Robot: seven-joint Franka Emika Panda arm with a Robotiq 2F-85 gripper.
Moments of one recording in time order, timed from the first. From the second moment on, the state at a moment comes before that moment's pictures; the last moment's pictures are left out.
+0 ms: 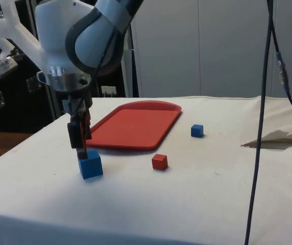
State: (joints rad) arm 0.47 0.55 -0.23 -1.90 0.01 2.46 -0.11
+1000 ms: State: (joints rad) arm 0.47 0.62 -0.23 -1.92 0.04 2.57 -0.14
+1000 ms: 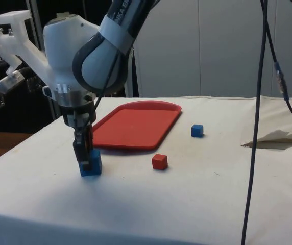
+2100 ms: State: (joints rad) arm 0.46 0.50 -0.24 -1.91 0.03 2.49 -0.12
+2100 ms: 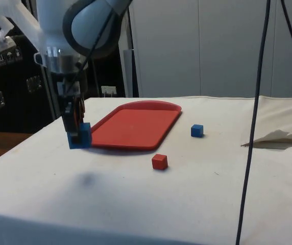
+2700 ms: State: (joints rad) arm 0.45 0.44 -0.30 -1.92 0.03 2.45 -0.16
